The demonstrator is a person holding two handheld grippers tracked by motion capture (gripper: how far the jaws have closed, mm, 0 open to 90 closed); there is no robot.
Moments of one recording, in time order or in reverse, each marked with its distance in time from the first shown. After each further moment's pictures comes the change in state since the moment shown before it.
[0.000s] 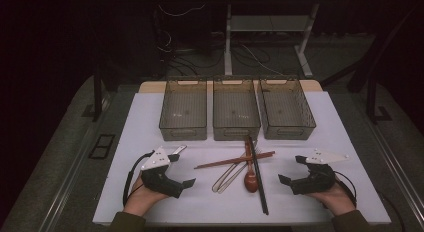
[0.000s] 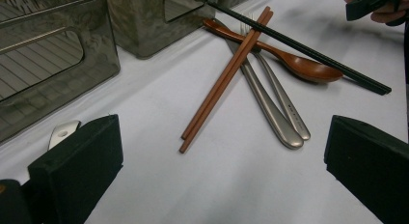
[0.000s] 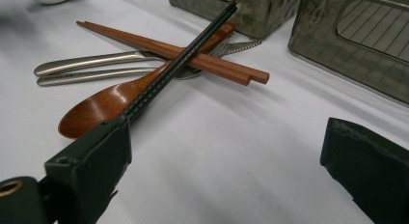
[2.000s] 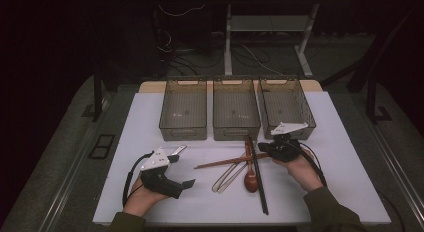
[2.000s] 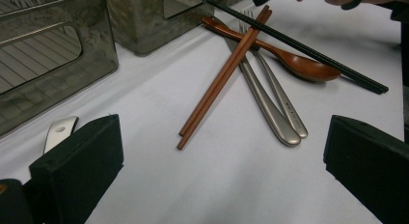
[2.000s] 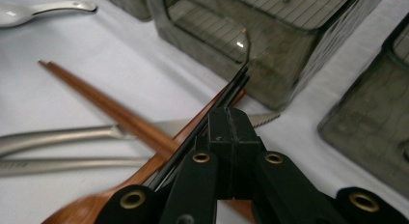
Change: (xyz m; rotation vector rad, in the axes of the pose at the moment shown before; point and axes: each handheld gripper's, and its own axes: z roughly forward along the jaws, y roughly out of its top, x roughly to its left) left arm -0.001 -0.002 -0.001 -0.002 -0.005 -0.014; right arm 0.003 0.075 0.076 0.109 -0.008 -0.003
